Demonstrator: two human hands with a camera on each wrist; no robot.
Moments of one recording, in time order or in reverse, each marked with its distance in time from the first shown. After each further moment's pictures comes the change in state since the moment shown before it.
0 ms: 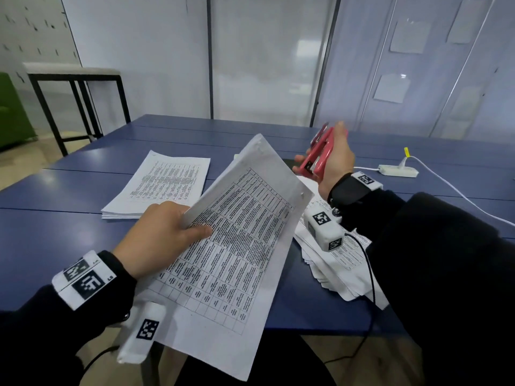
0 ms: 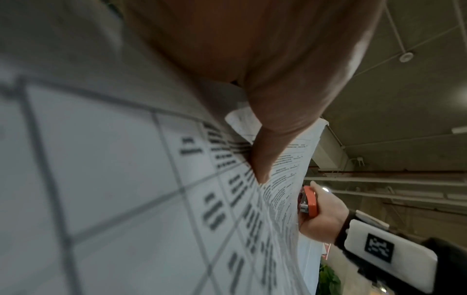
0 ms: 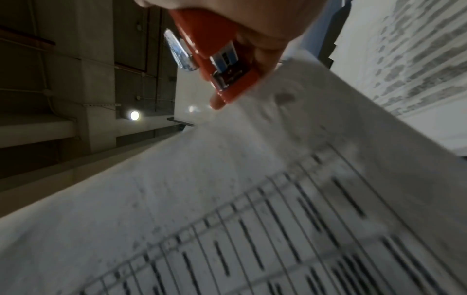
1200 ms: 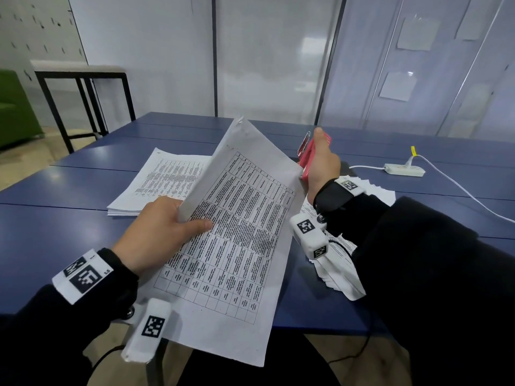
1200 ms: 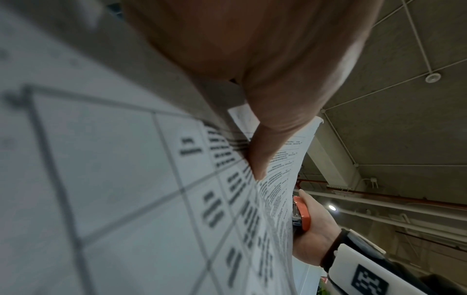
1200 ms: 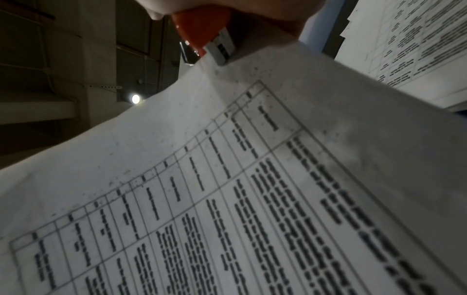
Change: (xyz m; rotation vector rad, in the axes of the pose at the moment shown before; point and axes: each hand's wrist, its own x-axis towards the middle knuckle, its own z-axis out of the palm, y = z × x) left_hand -0.006 -0.005 -0.006 -0.217 -0.044 -0.057; right_hand -0.002 0.028 0.019 -0.027 0.137 -0.038
